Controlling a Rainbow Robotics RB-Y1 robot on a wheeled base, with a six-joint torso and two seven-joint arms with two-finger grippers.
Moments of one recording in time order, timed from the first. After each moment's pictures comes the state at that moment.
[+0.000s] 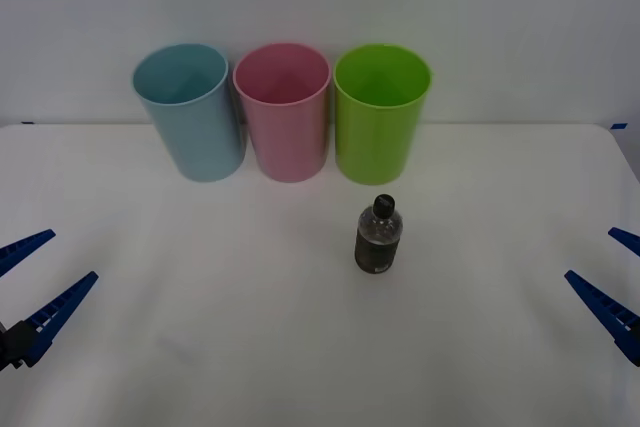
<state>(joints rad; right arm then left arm) 0.35 -0.40 -0.52 -1.66 0.96 -1.22 0.00 0.35 0.40 0.52 -1.66 -0.96 -1.22 0.00</state>
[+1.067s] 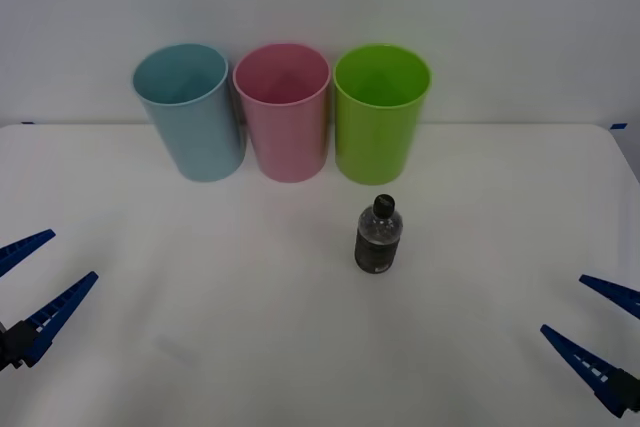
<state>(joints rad) 0.44 -0.47 -0.41 -1.63 0.99 -1.21 0.10 0.35 0.40 0.52 -1.66 -0.96 -1.22 0.00</state>
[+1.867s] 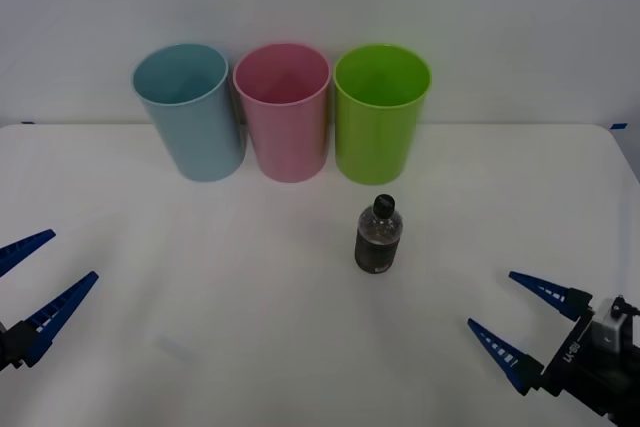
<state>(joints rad) 0.33 -0.44 -0.15 -1.53 0.99 -1.02 0.30 0.35 0.40 0.52 -1.66 -0.96 -1.22 0.00</state>
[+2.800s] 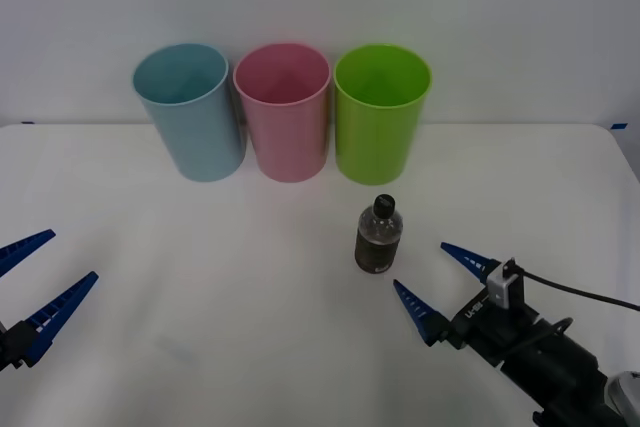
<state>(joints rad) 0.21 -0.28 0.03 -1.53 1.09 -0.74 0.32 0.35 0.40 0.52 -1.66 -0.96 -1.22 0.00</state>
